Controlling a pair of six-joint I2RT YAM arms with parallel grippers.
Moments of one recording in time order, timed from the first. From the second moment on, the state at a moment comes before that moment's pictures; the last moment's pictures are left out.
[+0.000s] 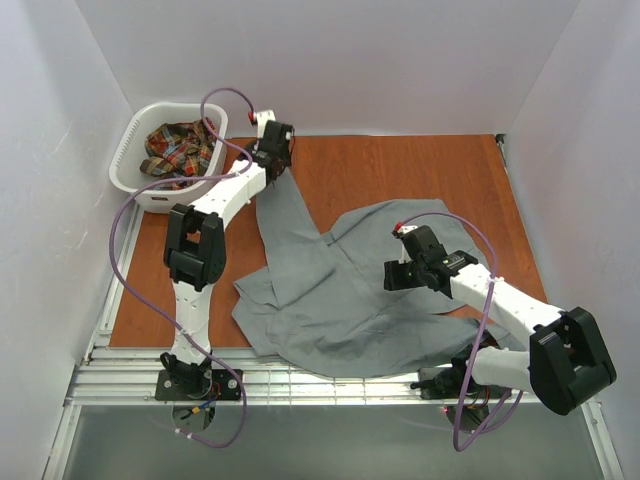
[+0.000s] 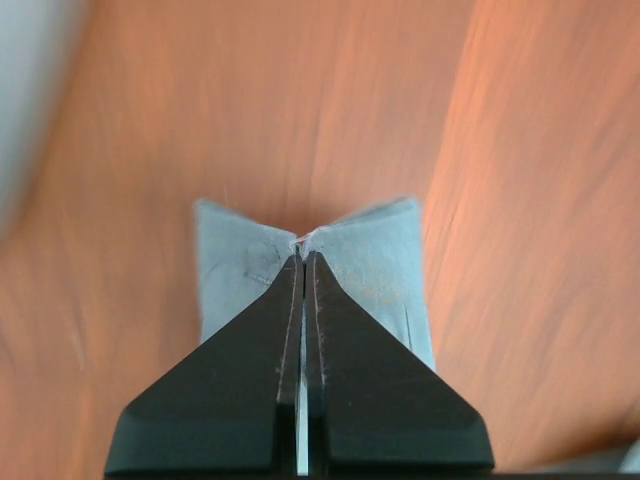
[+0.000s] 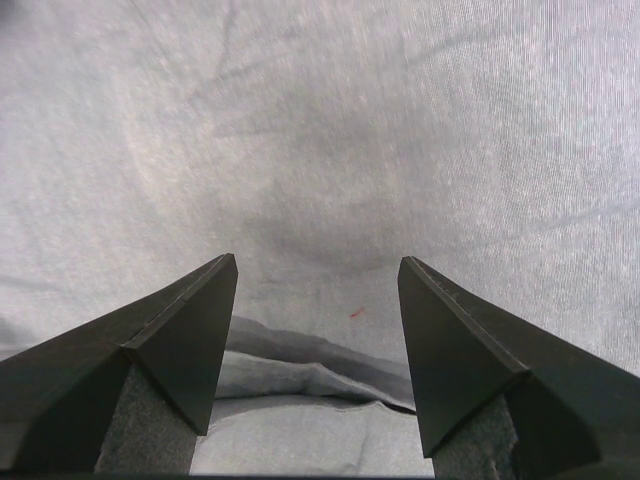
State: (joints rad) left arm -0.41 2.08 1.71 -0.47 -0.46 -0.45; right arm 0.54 1.20 0.66 -0.52 -0.04 0.30
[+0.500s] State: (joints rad) left arm -0.33 2.30 2.20 0.01 -0.77 0.03; right arm 0.54 1.15 0.70 -0.50 -0.01 0.31
